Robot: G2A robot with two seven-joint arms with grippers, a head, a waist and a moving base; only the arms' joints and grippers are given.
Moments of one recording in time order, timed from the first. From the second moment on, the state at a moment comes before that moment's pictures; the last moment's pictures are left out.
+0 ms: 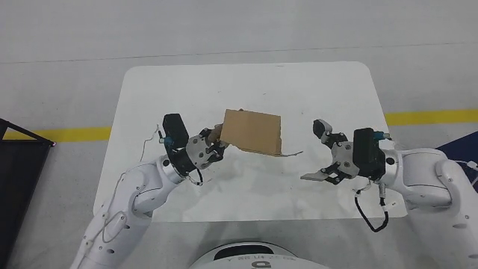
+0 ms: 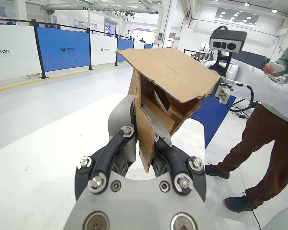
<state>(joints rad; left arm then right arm) 1.60 -1.09 -1.21 -1.89 1.01 -0.67 0.15 -1.78 -0.88 1.66 -2.08 -0.68 -1.01 0.35</state>
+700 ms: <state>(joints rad) 1.58 -1.09 -1.19 -1.90 1.01 -0.75 0.06 -1.56 -0.80 1.45 -2.07 -0.72 -1.01 0.48</state>
